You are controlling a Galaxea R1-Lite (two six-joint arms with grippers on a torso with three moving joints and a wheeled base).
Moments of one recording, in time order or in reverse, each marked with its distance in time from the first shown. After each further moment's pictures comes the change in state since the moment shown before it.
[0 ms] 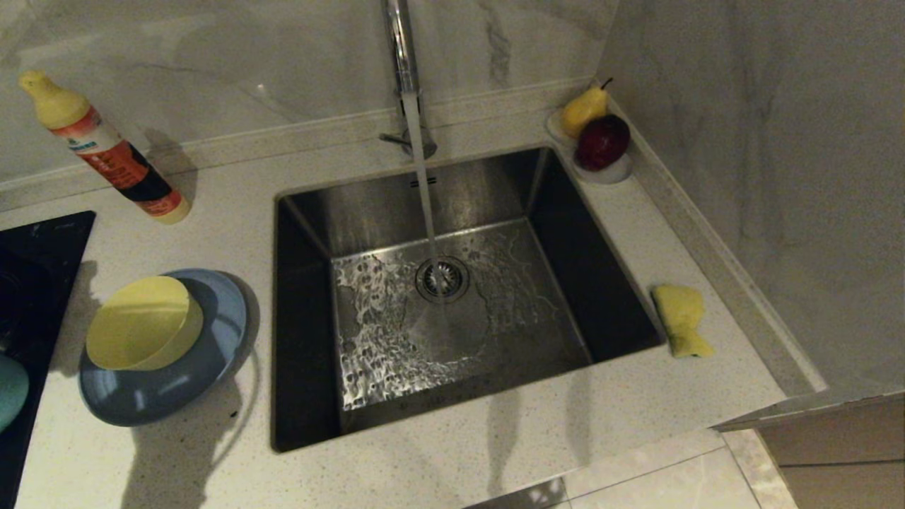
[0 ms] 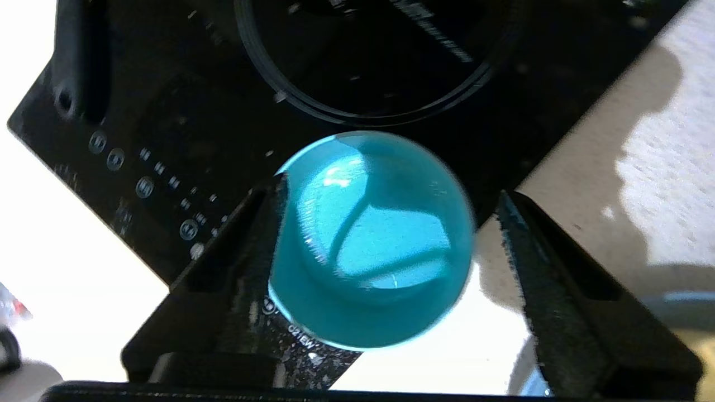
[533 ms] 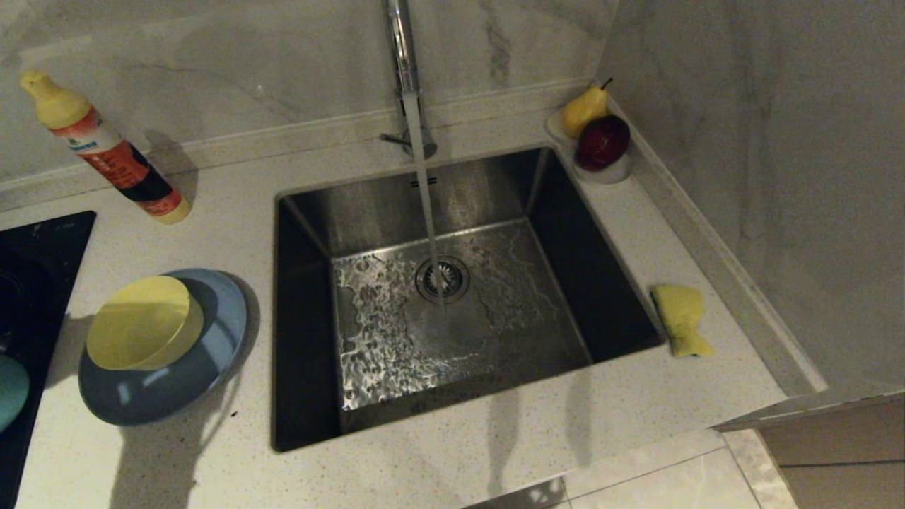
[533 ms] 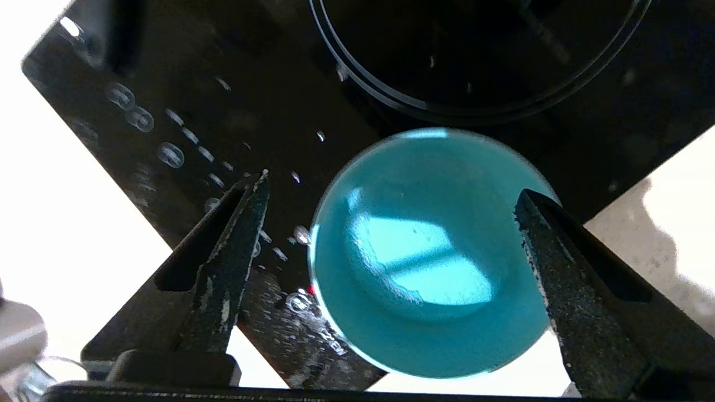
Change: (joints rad) left arm 0.073 0.085 0.011 0.000 -0.039 -0.048; right arm 0.000 0.000 0.000 0.000 0.000 -0.001
